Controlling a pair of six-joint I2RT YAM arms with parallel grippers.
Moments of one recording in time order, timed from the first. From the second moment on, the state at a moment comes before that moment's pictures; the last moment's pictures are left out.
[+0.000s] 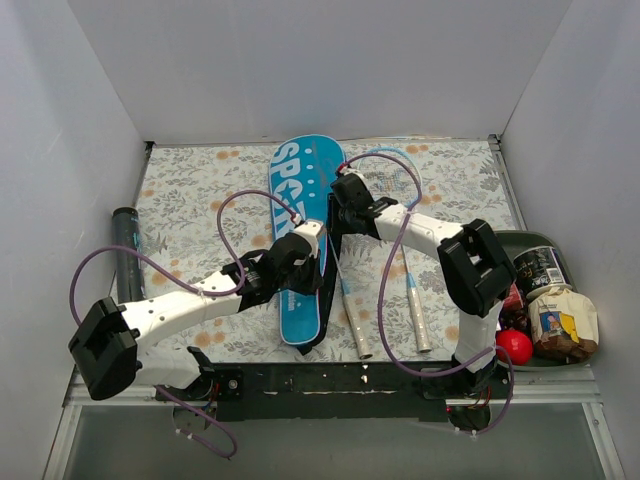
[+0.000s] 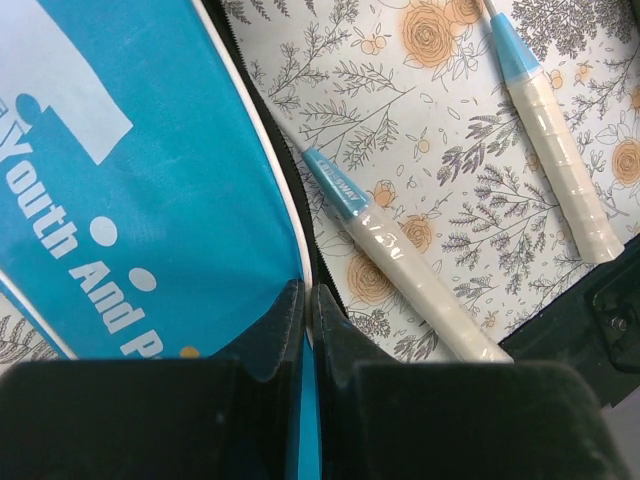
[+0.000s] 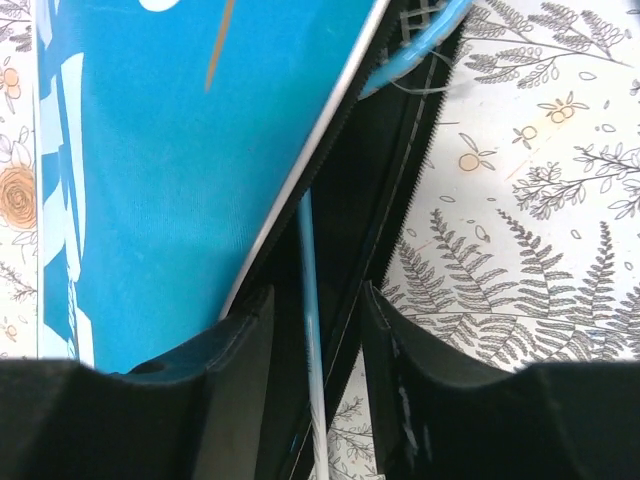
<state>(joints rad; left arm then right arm) -0.92 1.26 0.83 -0.26 -0.09 -0.50 0.70 1.89 1.34 -0.27 0.14 0.52</state>
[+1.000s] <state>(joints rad) -0.92 1.29 0.83 -0.26 -0.10 -0.51 1.06 1.25 0.76 -0.56 0.13 0.63</state>
